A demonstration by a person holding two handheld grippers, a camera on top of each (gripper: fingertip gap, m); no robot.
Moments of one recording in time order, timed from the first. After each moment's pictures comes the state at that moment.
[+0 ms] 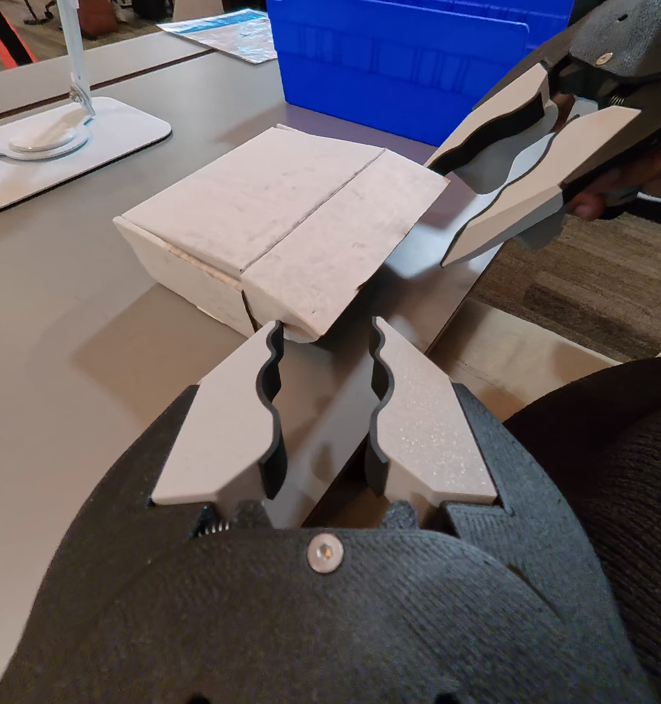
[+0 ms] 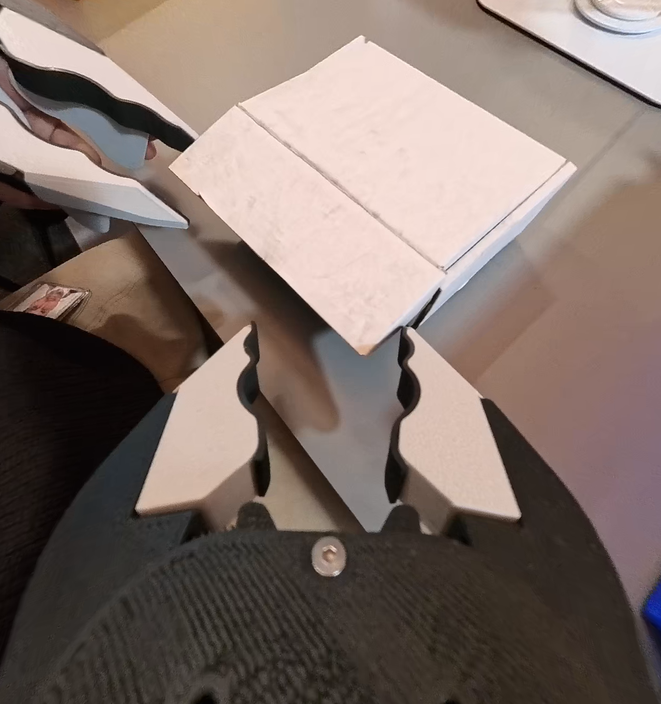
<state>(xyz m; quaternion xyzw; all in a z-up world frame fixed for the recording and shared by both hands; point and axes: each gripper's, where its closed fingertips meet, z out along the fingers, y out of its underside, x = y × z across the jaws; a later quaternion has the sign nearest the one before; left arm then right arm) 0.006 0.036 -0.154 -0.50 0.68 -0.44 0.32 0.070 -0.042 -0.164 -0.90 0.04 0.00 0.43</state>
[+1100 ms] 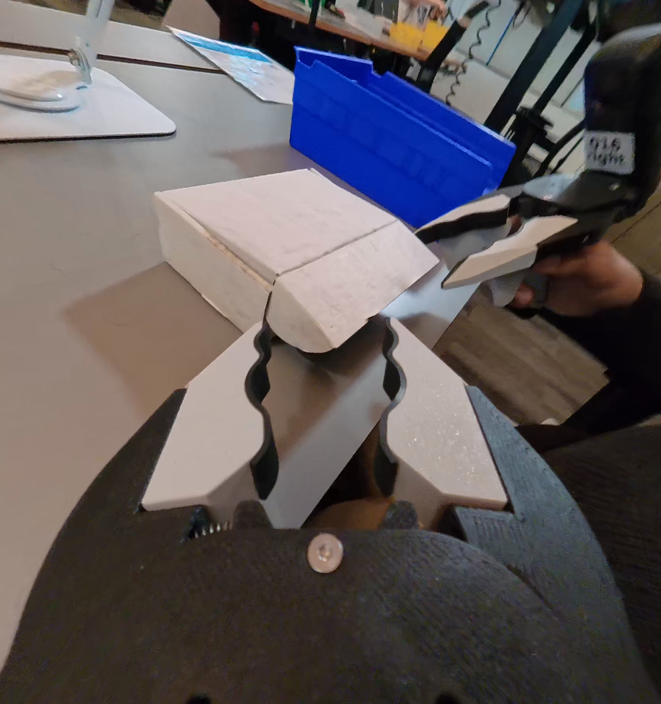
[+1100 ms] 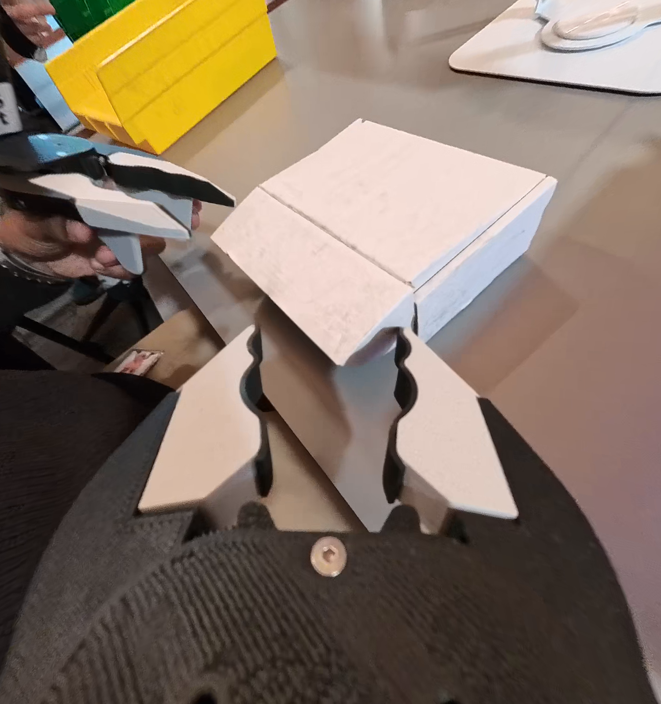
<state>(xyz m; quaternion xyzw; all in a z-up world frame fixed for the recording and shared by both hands) 0.011 0.050 -0.132 -0.55 0.59 -0.54 0.23 0.079 -0.047 -0.142 -0.85 0.11 0.09 0.51</state>
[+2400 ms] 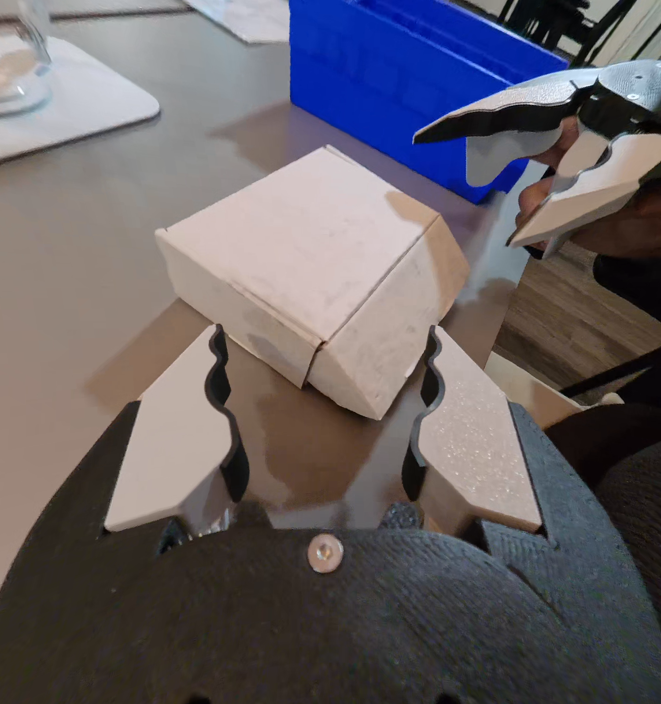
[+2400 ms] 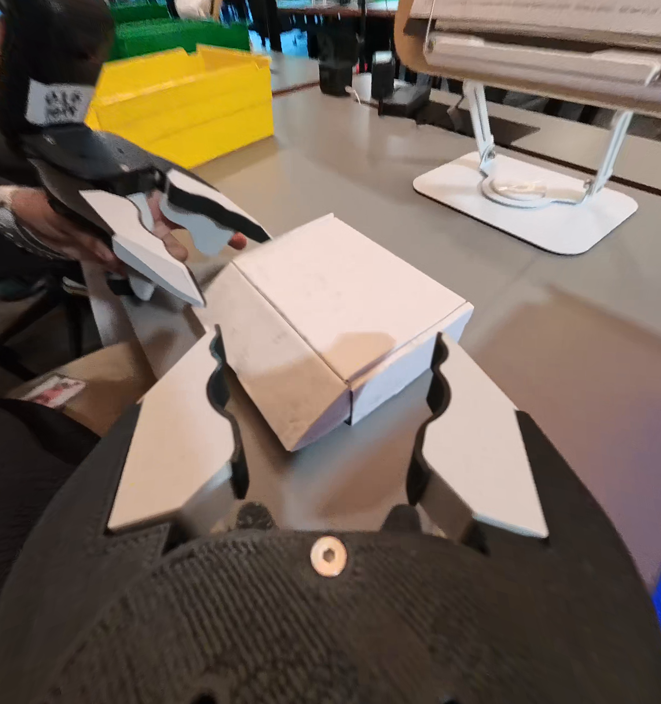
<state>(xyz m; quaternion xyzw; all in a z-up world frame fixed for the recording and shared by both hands) 0.057 0.064 -0.147 -0.53 0.66 -0.48 0.21 0.114 -0.019 -0.112 -0.82 0.03 0.01 0.57</state>
